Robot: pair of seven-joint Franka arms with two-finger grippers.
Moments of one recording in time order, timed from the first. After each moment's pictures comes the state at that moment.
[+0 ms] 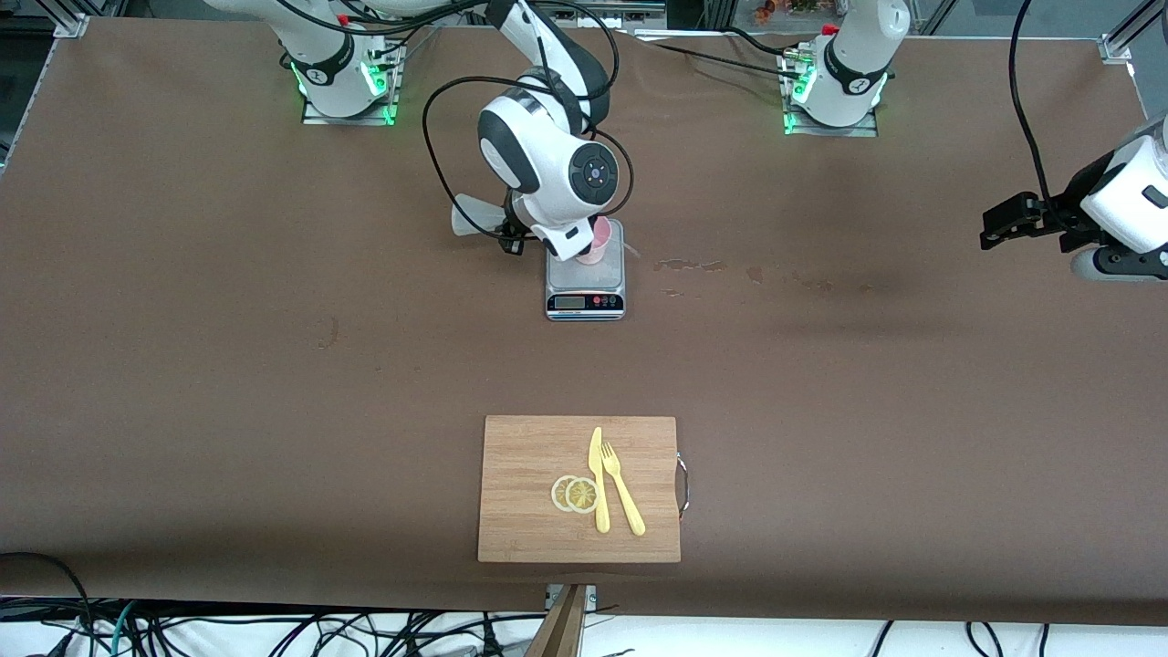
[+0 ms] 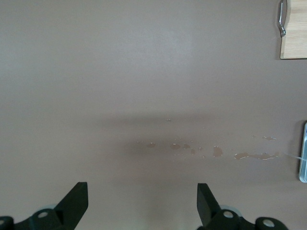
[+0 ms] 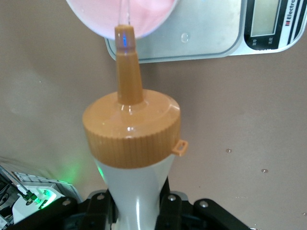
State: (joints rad) left arm 0.01 0.07 -0.01 -1.57 0.01 1.53 0.00; right arm 0.87 0.59 -0.05 -1.50 -0.07 1.55 -0.66
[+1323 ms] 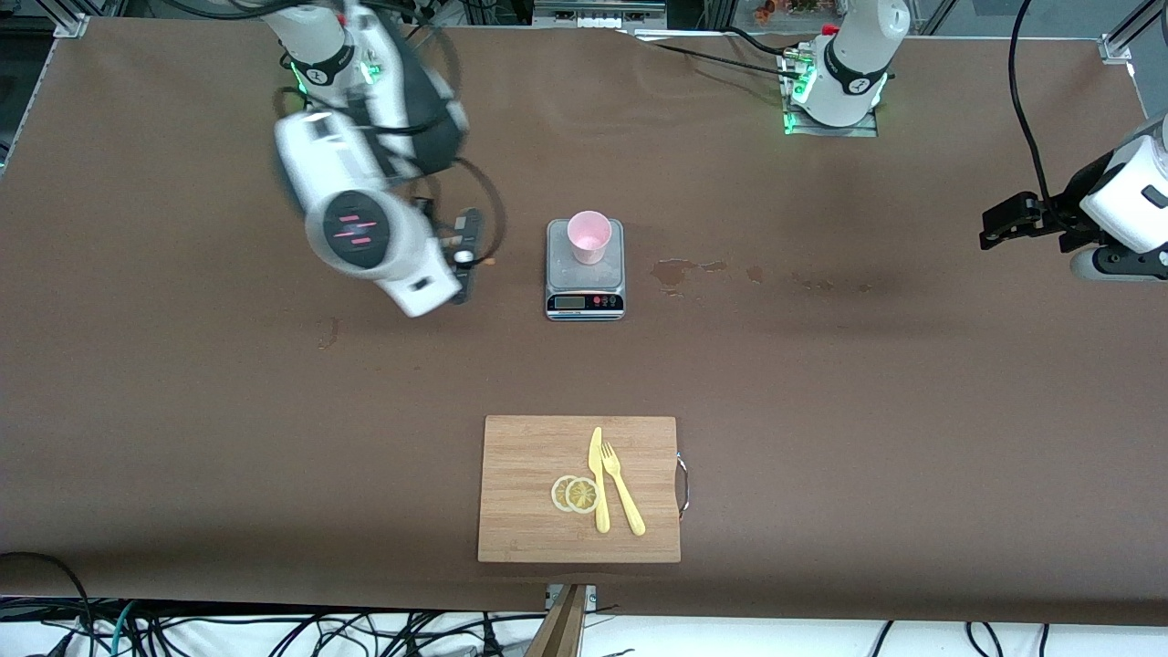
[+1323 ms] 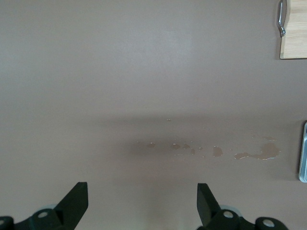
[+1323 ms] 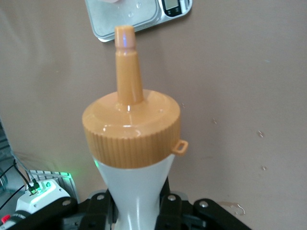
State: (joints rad) left arm 0.01 0.07 -0.02 -1.57 0.01 1.53 0.00; right arm 0.50 0.40 -0.14 -1.48 0.17 1.50 -1.05
